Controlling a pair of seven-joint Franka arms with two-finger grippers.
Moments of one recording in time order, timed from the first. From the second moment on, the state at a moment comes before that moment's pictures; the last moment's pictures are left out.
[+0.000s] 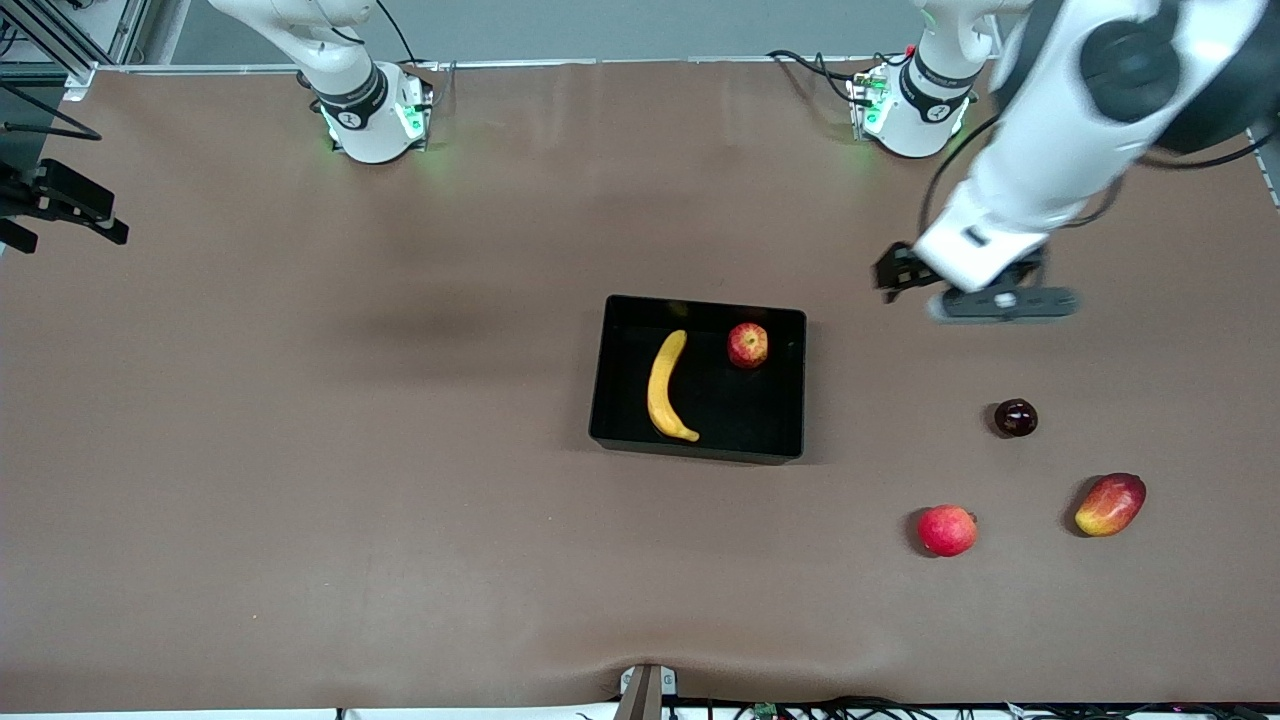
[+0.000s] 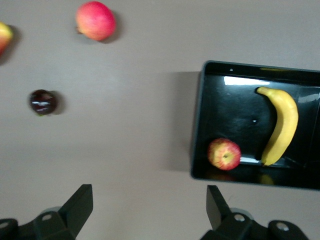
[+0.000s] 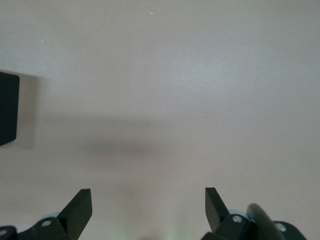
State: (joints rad) left arm 0.02 0.05 -0.43 -1.83 0.04 1.89 -0.41; right arm -0.12 -0.04 0.04 -1.54 0.04 1.47 -0.15
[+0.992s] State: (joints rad) left arm -0.16 0.38 -0.47 -1.92 0.04 2.22 -0.73; right arm -0.12 -0.04 0.04 -1.54 0.04 1.47 -0.15
